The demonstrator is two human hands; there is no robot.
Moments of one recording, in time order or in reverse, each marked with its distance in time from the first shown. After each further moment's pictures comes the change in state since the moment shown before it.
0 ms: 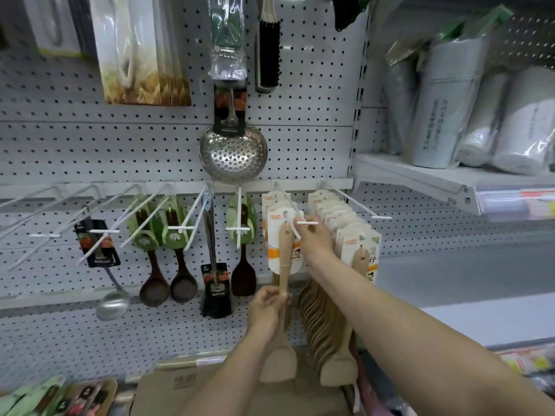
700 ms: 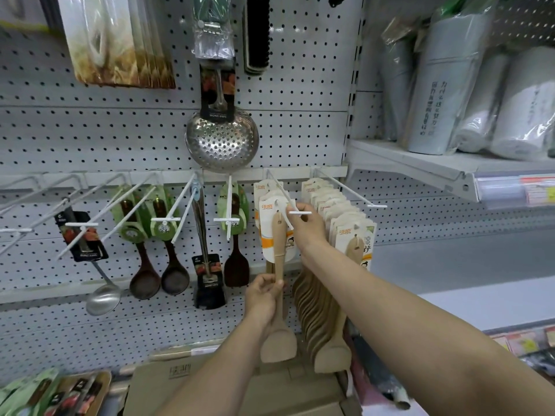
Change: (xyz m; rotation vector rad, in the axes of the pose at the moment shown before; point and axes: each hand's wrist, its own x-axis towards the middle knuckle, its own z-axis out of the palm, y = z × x) left_hand 0.016 -0.005 0.010 -0.006 -0.002 -0.035; right_hand 0.012 0.010 0.001 0.043 -0.037 0.035
